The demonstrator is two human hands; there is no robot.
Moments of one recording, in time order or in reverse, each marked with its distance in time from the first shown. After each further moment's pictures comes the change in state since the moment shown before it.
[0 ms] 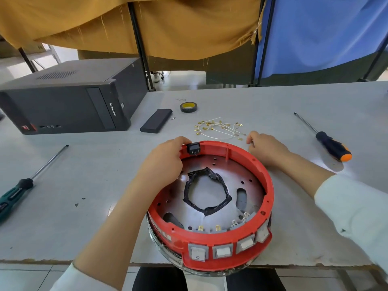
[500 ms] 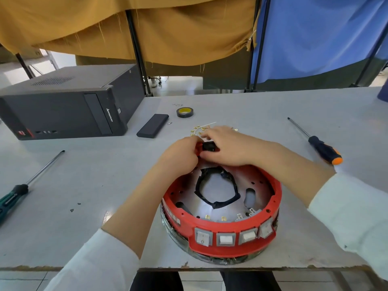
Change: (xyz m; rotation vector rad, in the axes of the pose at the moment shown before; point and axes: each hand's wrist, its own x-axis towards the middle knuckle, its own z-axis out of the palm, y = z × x) left_hand 0.032 0.033 0.015 0.092 -0.141 0.095; right_hand -0.031 -0.084 -0.037 -0.017 -0.014 -0.586
